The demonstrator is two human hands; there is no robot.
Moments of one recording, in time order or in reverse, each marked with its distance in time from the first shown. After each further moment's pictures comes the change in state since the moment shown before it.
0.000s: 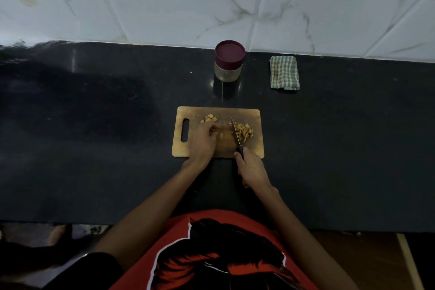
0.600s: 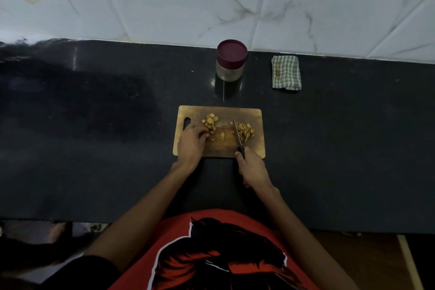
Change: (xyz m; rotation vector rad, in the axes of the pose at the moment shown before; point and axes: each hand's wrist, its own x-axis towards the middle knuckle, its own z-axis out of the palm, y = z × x) left_hand -0.003 -0.024 -0.018 0.097 0.012 -0.006; right_hand 0.004 0.003 0.002 0.016 0.012 -0.011
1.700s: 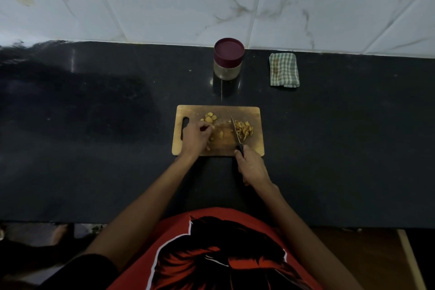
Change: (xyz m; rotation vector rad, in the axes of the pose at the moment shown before) left_hand 0.008 0.021 -0.003 -0.315 -0.119 -0.145; right_hand -0.001 0.000 0.000 0.007 -0.001 0.007
